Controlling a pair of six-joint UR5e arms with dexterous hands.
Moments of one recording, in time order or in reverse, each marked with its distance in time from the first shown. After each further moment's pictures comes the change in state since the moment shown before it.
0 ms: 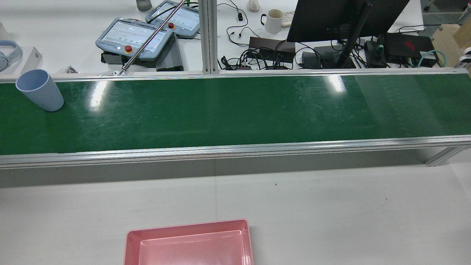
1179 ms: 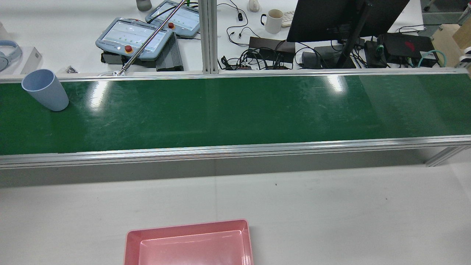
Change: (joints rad) left arm 0.023 -0.048 0.025 0.144 -0.043 -0.026; right arm 0.000 0.001 0.001 0.000 0.001 -0.001
